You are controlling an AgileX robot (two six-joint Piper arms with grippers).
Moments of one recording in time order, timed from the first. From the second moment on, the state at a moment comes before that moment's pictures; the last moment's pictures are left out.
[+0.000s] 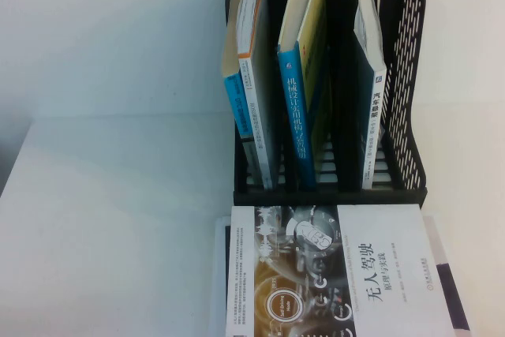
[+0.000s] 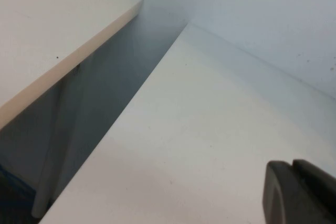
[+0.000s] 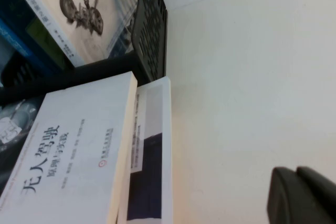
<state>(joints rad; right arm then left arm) 0.03 -0.01 0.02 0.22 0.45 0.11 -0.01 -0.02 0.02 0.32 0.36 -0.83</state>
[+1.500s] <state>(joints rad) 0.03 -0.01 0.02 0.22 0.42 0.11 -0.01 -0.02 0.02 0.33 0.32 -0.83</state>
